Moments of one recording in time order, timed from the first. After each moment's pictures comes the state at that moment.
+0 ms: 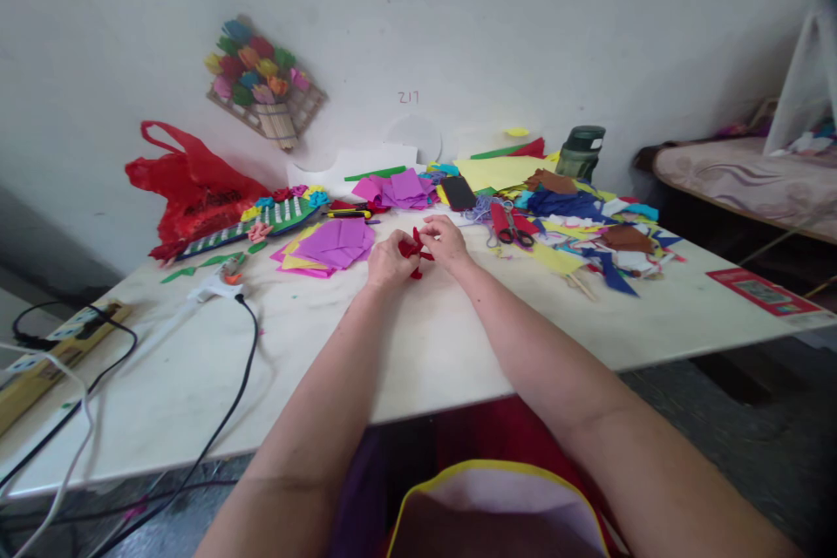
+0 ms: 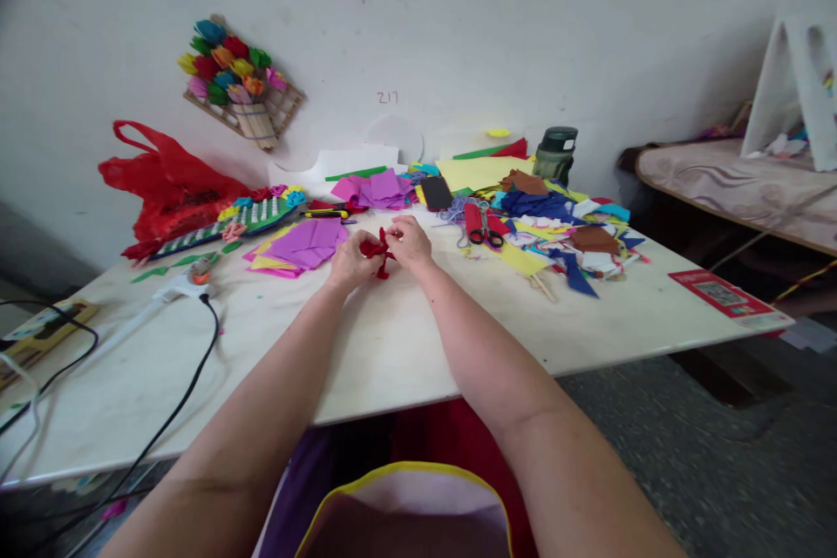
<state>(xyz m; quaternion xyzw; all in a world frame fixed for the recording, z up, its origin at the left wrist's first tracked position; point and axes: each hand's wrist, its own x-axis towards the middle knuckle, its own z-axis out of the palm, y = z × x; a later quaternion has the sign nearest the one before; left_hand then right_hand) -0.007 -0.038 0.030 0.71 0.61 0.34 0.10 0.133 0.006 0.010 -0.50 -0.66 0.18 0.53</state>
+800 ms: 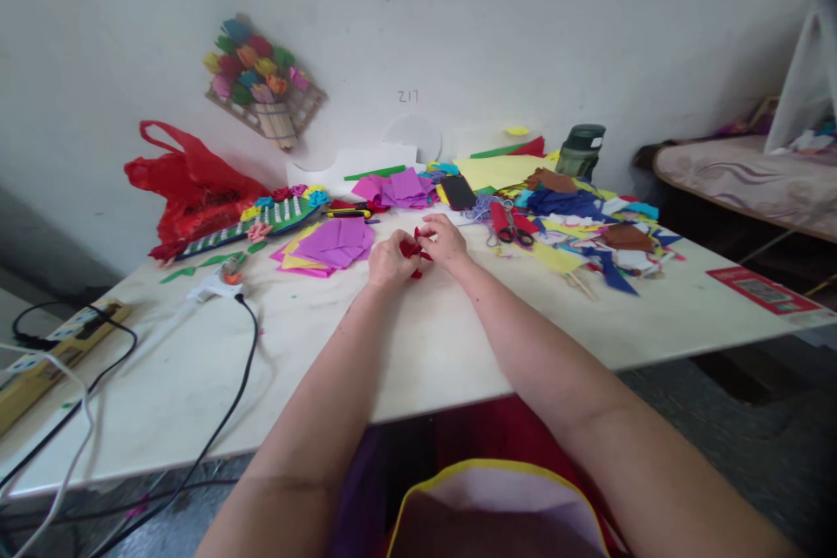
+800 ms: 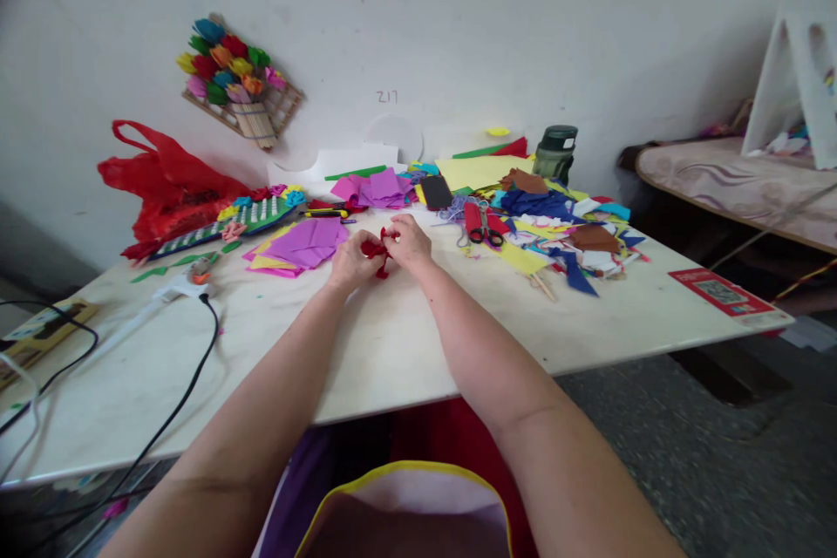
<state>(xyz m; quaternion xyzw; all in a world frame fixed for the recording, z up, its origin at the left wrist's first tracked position) -0.005 -0.037 0.029 0.71 0.61 0.34 0.10 0.132 0.009 0.006 -0.51 -0.68 0.15 0.51</state>
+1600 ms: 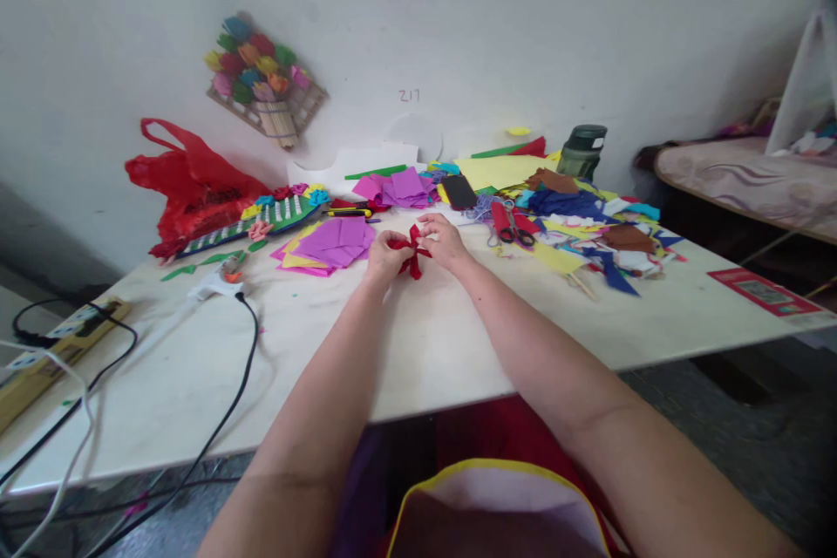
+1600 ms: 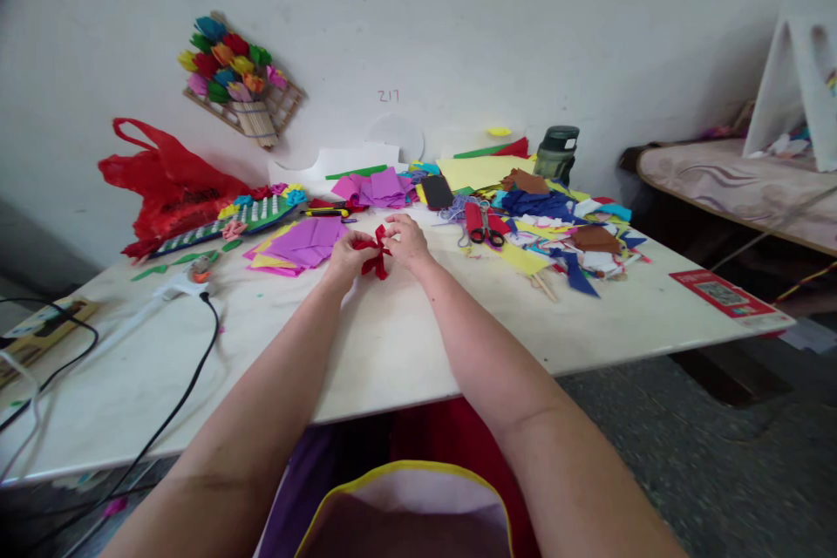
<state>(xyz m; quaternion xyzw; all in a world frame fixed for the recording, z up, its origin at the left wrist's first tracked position) -0.011 -0.022 0.016 0.56 0.53 0.52 0.36 0.133 0.009 0.008 -0.44 -0.69 0.20 0.54</state>
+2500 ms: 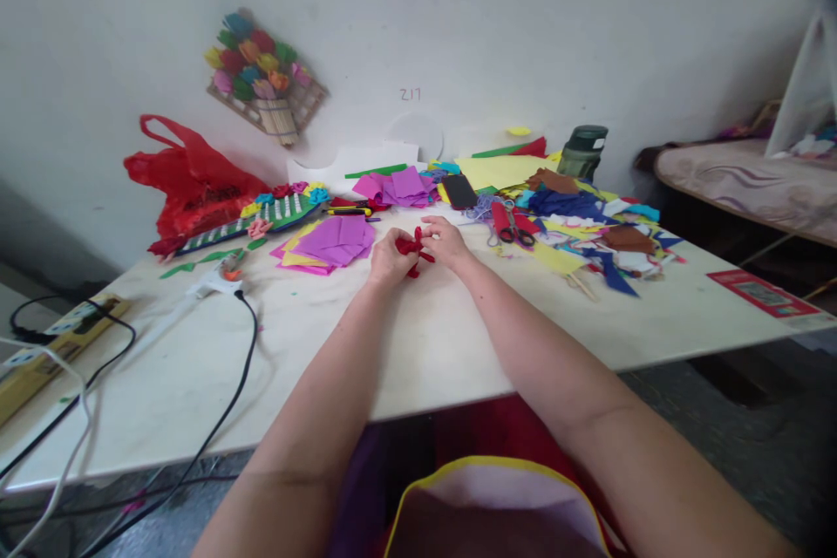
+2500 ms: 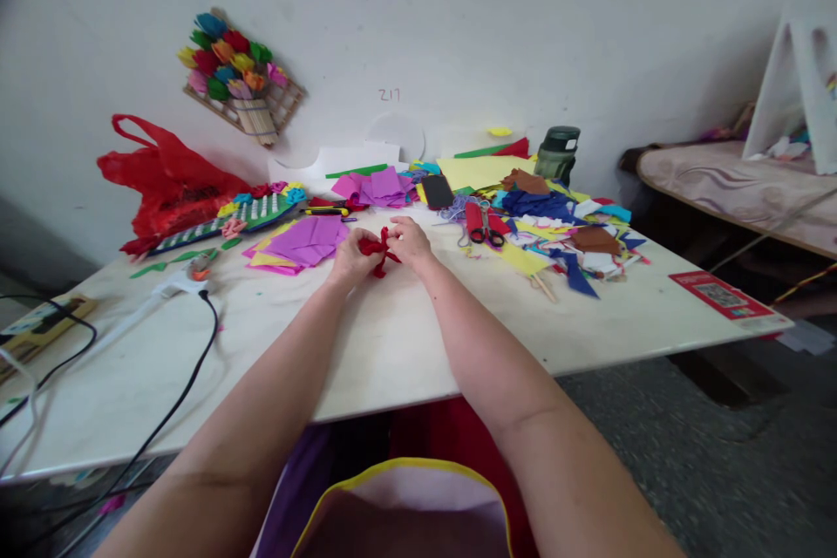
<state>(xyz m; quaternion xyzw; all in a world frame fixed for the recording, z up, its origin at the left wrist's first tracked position) -0.008 -0.025 0.015 0.67 0.55 0.46 0.22 0.136 0.012 0.008 -0.49 -0.68 0.23 0.49</state>
